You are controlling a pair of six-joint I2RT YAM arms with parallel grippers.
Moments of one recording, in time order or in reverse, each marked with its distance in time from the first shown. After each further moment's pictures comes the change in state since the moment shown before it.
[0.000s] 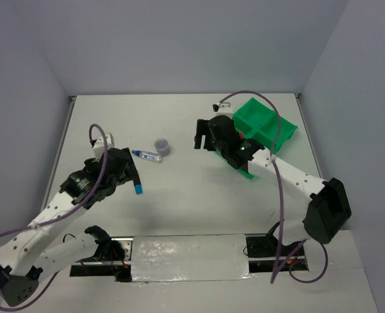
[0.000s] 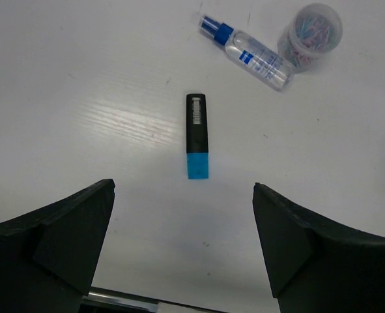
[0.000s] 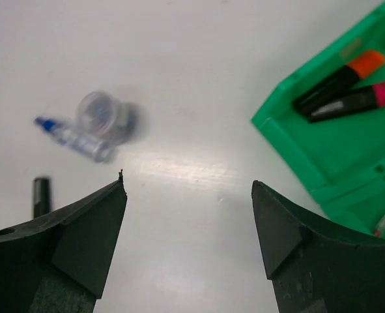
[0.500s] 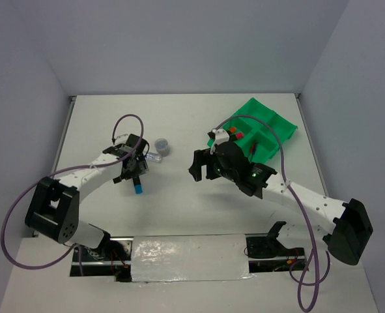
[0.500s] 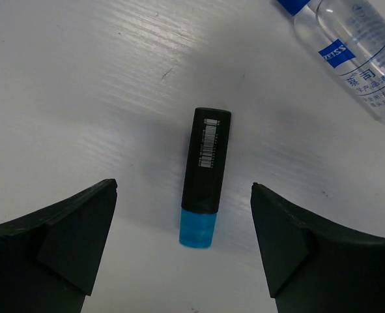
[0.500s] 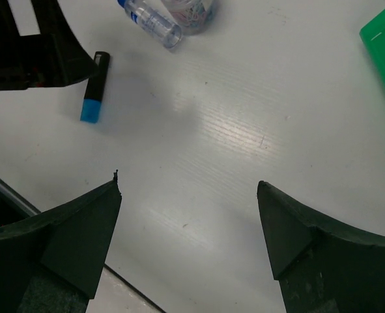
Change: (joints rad) left arm 0.210 0.589 -0.043 0.285 0.179 -0.014; right arm 0.153 -0.282 -0.292 0.038 -0.250 -0.025
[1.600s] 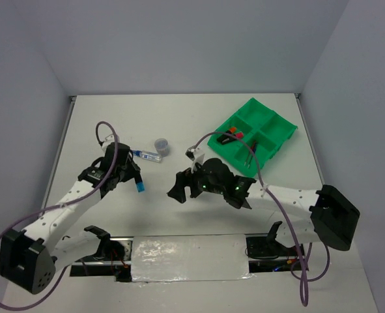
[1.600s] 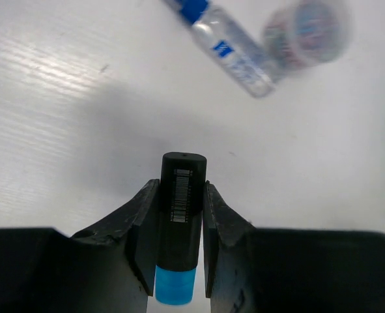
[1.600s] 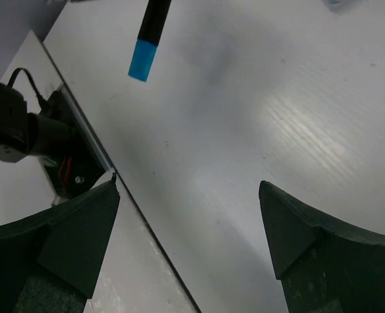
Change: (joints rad) left arm 0.026 -0.330 -0.179 0.160 0.161 -0.050; right arm 0.110 0.086 -0.173 0.376 -0.260 0.028
